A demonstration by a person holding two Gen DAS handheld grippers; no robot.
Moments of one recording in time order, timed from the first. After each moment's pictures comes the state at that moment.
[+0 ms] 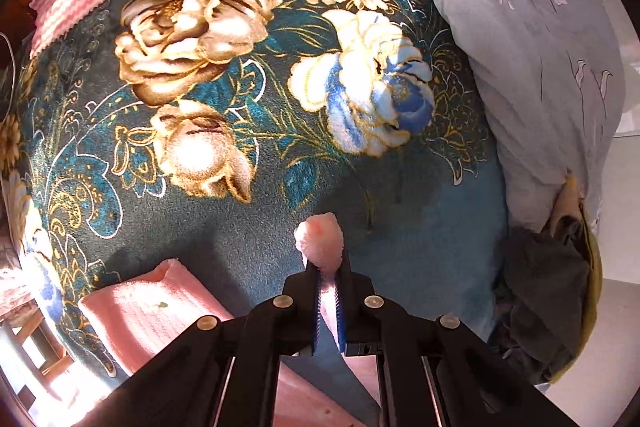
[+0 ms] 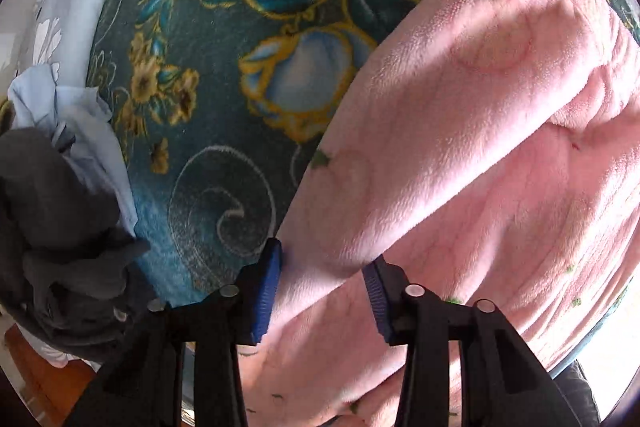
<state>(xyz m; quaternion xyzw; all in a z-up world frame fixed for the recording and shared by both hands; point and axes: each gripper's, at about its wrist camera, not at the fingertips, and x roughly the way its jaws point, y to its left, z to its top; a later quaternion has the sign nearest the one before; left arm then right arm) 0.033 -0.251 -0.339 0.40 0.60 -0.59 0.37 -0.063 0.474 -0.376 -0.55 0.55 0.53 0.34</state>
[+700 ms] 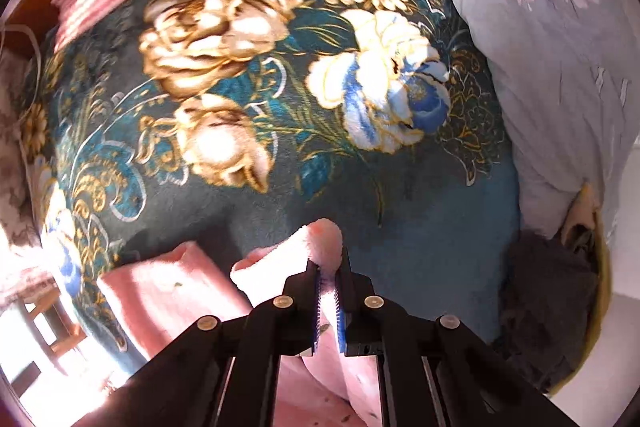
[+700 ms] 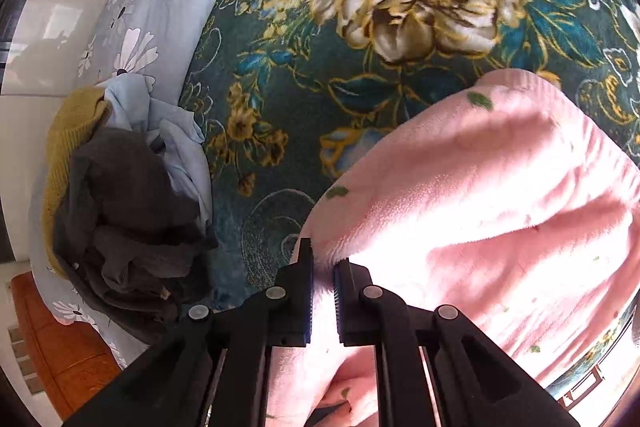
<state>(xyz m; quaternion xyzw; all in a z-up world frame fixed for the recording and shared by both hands) -0.007 -0.256 -0.344 0.45 0.56 -0.56 0.41 -0.076 0.495 -0.300 -0.52 0.51 0.62 0.27</state>
